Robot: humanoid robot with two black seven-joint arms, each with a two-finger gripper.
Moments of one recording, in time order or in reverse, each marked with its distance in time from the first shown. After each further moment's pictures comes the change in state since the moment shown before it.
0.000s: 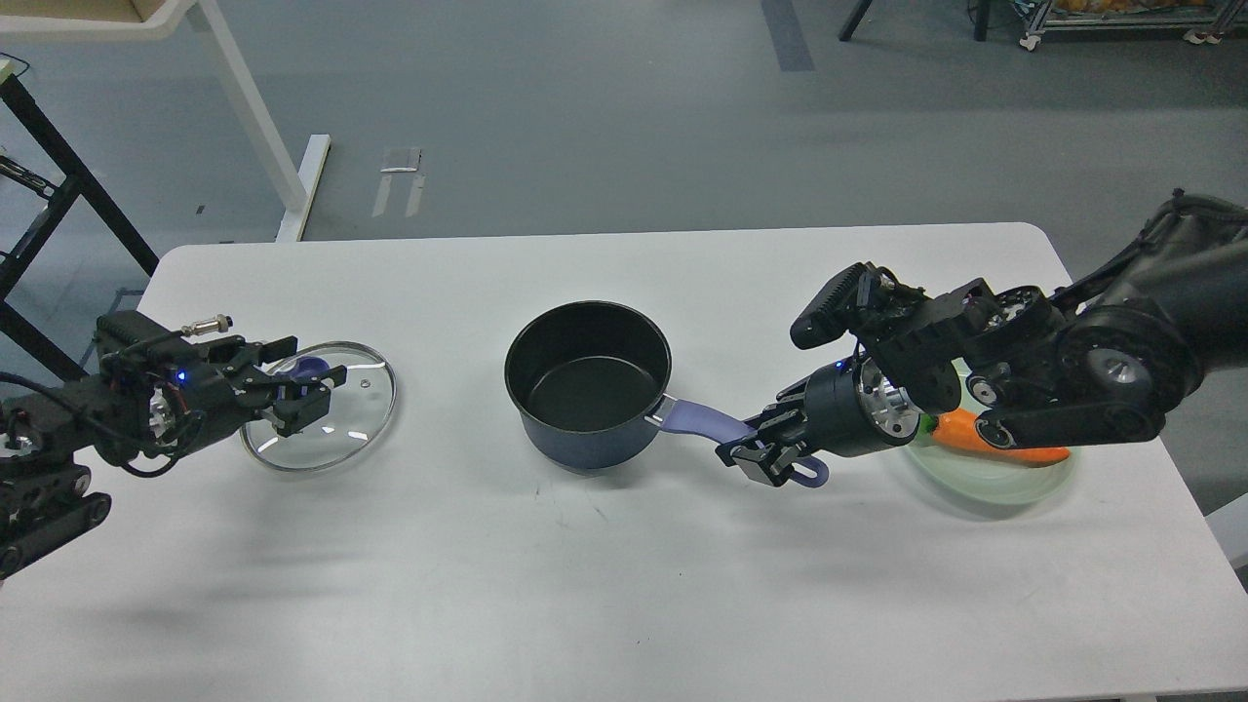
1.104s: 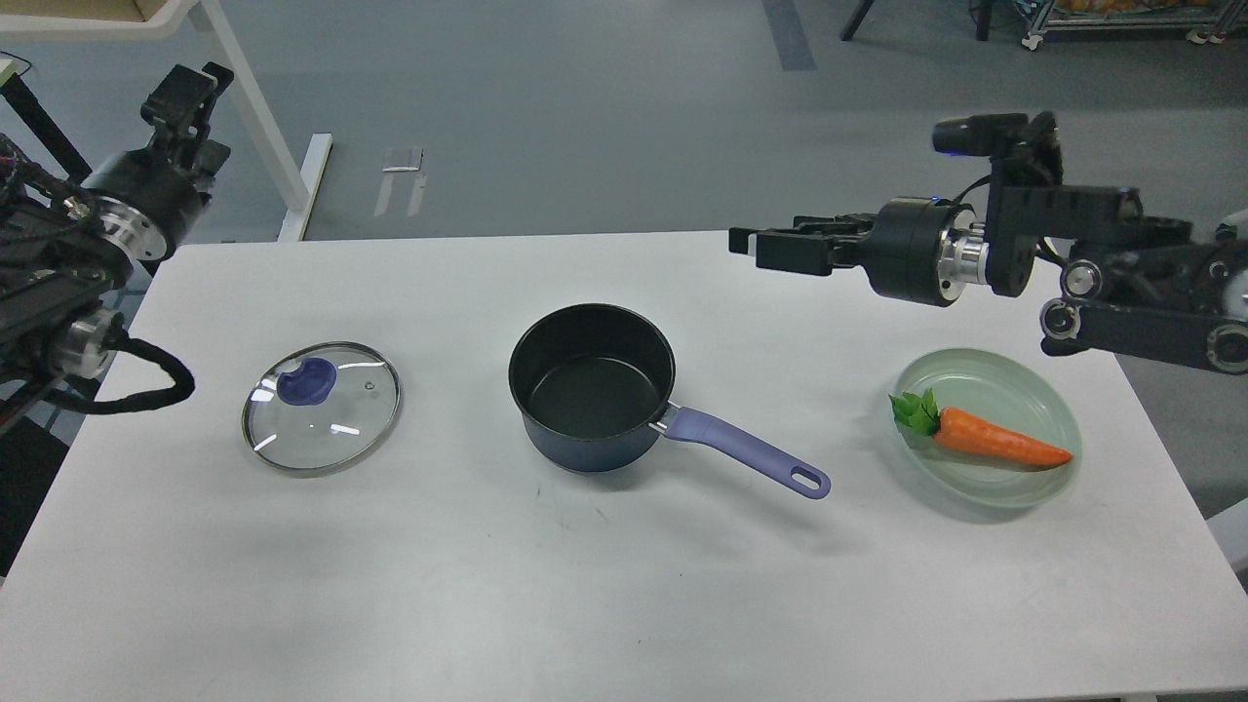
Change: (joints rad) left arm -0.218 -0.077 -0.113 0.003 -1.493 -0.257 -0.021; right arm -0.306 -0.407 0.650 -0.150 0.115 -0.007 0.002
